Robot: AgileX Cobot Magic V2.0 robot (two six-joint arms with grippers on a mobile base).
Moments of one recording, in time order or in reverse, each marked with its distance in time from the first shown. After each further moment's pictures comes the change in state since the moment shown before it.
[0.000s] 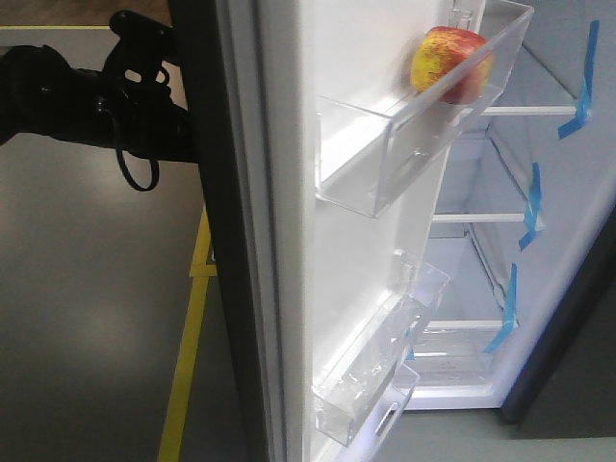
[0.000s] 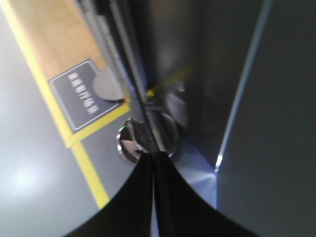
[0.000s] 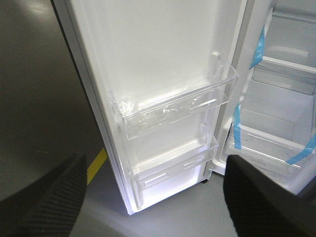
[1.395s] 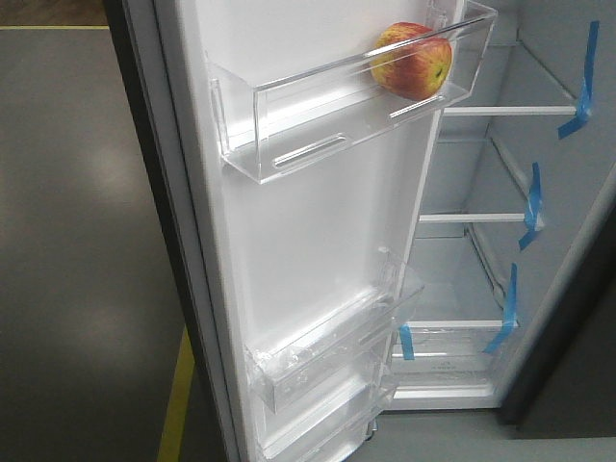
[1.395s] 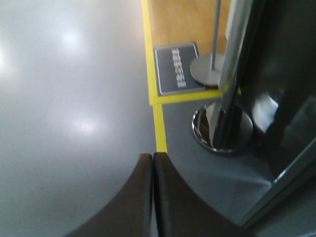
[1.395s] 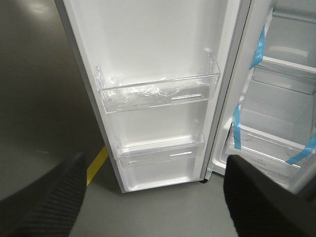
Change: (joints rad) left arm 0.350 -0.553 0.406 0.185 0.105 -0.262; right arm 0.000 0.000 0.000 0.000 0.000 0.000
